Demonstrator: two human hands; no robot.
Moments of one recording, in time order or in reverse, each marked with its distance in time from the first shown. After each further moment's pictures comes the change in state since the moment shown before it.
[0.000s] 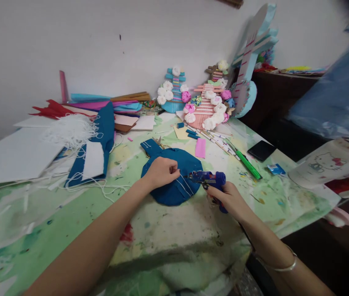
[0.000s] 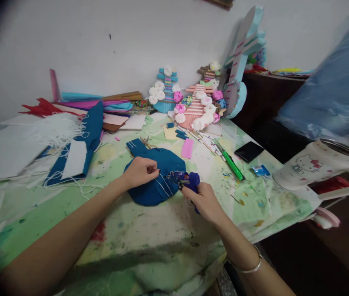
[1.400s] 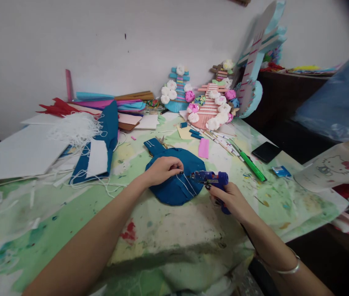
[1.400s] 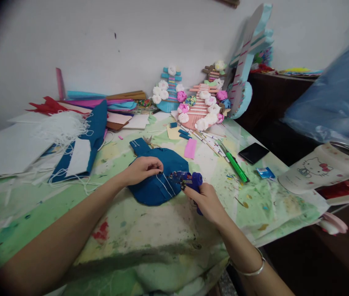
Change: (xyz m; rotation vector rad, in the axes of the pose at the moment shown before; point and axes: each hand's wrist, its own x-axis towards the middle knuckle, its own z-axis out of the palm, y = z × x) left_hand 0.002 -0.013 -0.011 -0.201 -0.158 0.037; right_hand 0.004 0.002 0.002 0.064 -0.027 0.038
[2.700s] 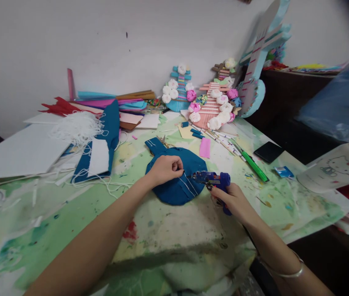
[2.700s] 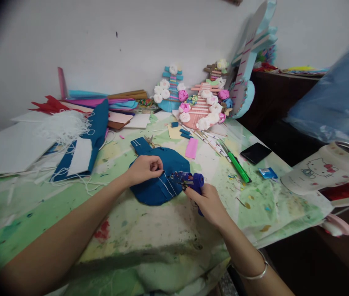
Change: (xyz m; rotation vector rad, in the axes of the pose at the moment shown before) left_hand 0.002 0.004 0.009 -0.041 0.125 -0.150; right_hand -0.001 0.000 0.001 -0.073 0.036 -0.031
